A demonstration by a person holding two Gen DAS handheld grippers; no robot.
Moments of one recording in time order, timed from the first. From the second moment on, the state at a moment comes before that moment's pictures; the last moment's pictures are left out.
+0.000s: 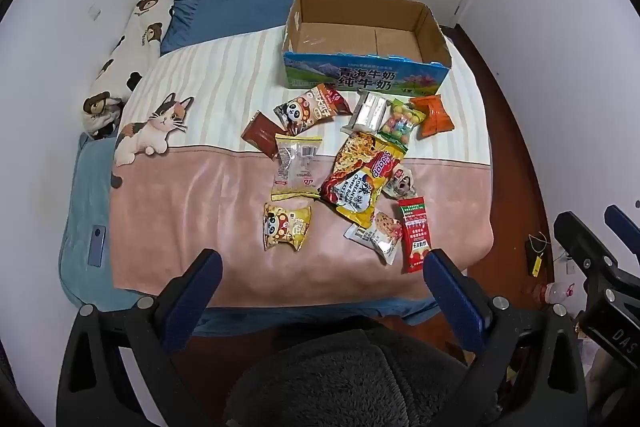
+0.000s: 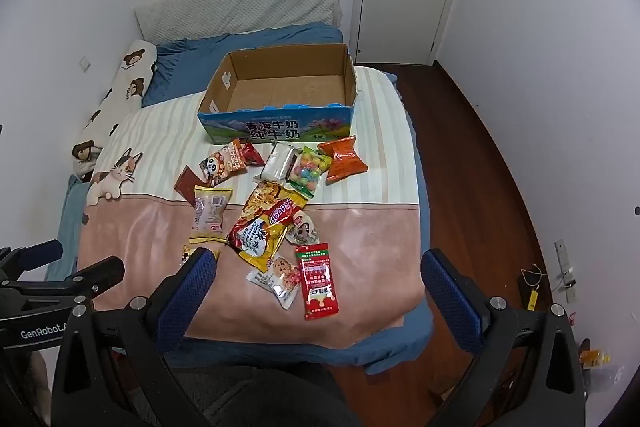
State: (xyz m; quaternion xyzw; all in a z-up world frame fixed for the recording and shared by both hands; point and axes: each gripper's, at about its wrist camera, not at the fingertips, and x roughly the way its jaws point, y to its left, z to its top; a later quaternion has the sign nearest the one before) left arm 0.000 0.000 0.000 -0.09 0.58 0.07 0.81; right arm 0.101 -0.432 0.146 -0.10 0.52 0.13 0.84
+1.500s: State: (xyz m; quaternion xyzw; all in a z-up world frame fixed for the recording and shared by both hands) left arm -0.010 0.010 0.007 -0.09 0.56 0.08 0.82; right arm 0.095 -0.420 0.154 -0.09 0.51 0.15 0.84
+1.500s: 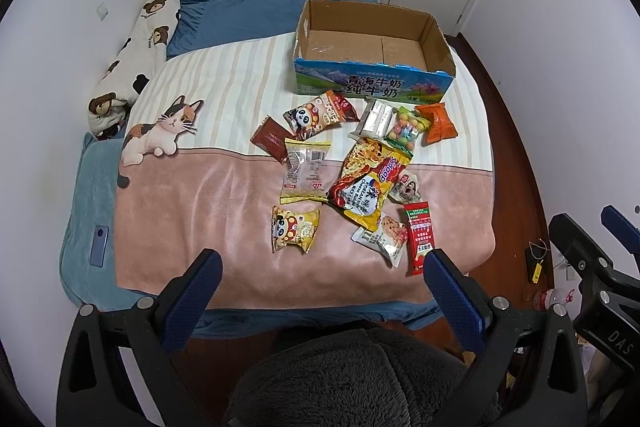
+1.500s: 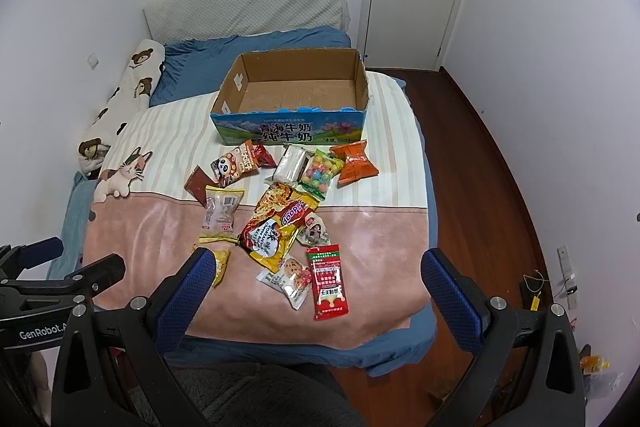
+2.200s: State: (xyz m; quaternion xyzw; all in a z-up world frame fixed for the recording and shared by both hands) left arm -0.009 0.011 0.007 -0.09 0.56 0.07 0.82; right arm 0.095 -0.421 0.156 -0.09 0.50 0.14 0.85
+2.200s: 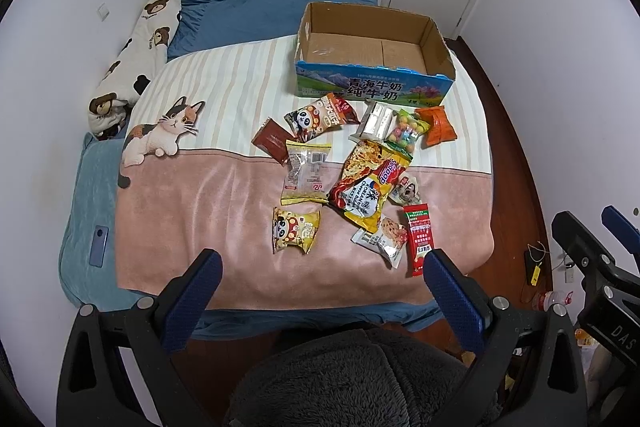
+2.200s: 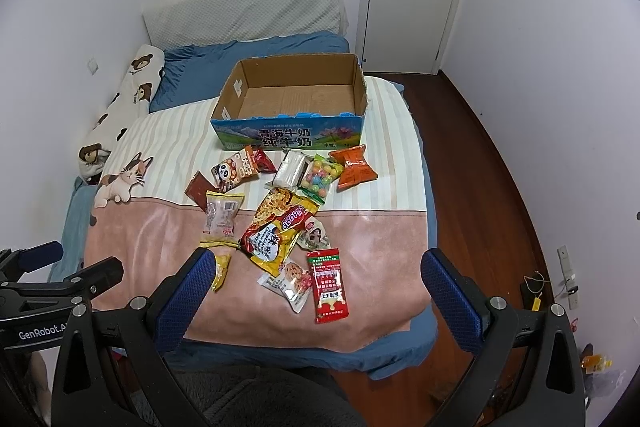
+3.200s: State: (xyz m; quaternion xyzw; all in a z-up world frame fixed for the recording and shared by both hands) left arm -0.001 0.014 0.001 -0.10 0.56 0.07 0.82; right arm 0.095 -0.419 0.153 -0.07 0.51 0.15 0.85
